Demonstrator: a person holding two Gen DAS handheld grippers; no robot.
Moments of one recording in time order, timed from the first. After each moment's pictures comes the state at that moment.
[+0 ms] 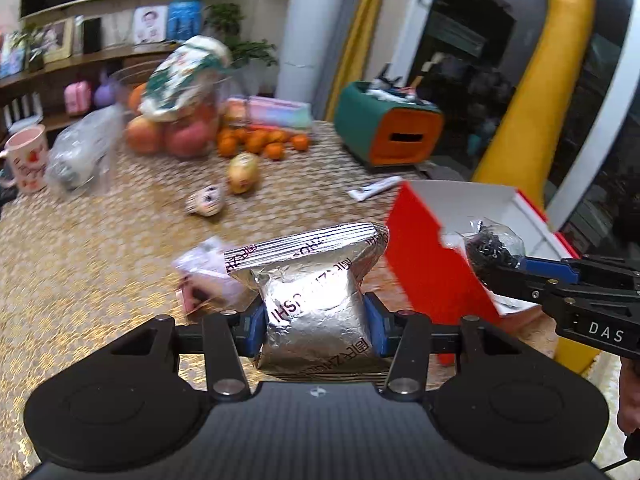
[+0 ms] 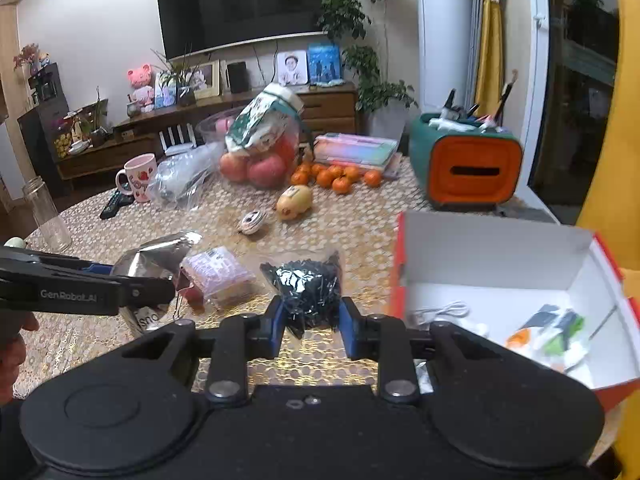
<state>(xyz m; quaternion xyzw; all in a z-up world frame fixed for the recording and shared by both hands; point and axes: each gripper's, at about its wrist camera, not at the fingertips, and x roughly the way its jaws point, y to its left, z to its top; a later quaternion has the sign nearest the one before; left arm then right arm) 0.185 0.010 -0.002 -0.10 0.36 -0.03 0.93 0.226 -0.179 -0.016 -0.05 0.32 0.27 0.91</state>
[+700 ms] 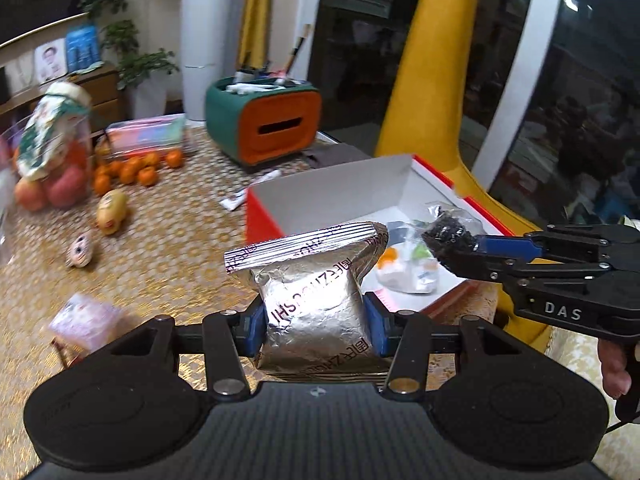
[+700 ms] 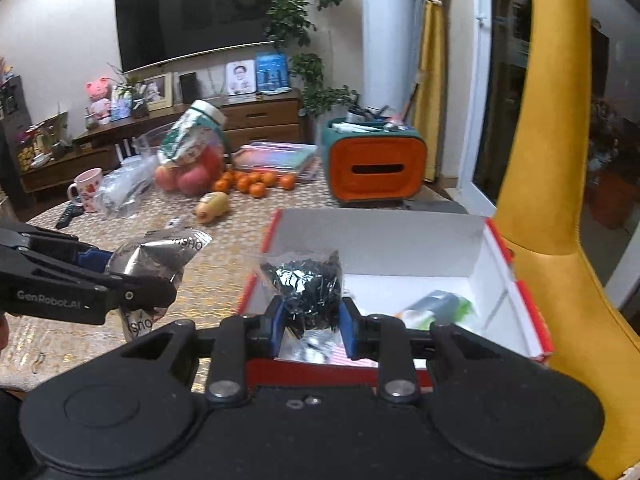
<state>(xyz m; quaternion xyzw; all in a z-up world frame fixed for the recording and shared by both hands) 0.227 -0.116 0.017 -0.02 0.38 -0.14 0.92 0.234 -0.285 -0.011 -0.04 0.32 0.20 0.93</state>
